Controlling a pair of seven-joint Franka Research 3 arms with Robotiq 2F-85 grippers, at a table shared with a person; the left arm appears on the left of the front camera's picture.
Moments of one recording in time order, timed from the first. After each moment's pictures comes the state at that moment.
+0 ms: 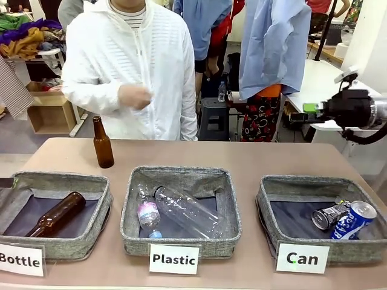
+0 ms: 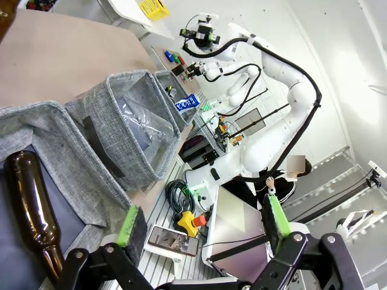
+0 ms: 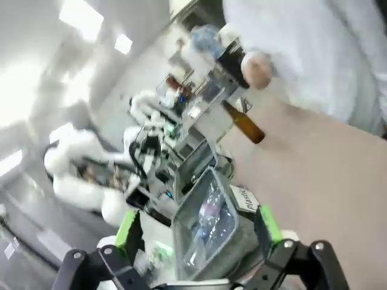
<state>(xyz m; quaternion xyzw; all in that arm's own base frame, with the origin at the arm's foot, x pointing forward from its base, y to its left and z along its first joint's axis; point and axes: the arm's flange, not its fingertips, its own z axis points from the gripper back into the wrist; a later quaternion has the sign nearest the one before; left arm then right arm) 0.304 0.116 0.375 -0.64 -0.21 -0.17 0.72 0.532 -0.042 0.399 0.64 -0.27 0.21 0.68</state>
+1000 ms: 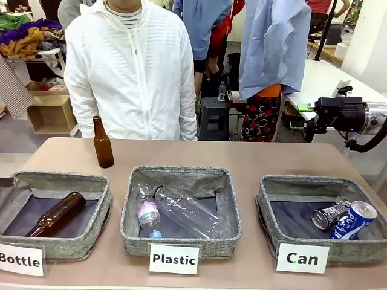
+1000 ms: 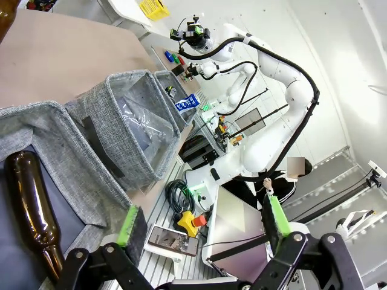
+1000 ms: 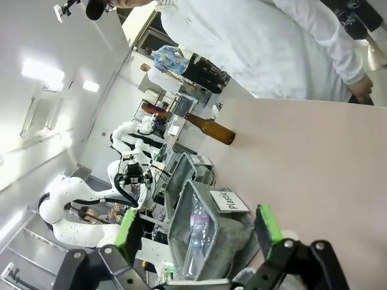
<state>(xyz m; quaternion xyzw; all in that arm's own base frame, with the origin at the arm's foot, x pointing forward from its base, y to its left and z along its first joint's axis) 0.304 0.116 0.375 -0.64 -0.21 -0.17 0.72 0.547 -0.055 0.381 0.63 -0.24 0.11 0.73</state>
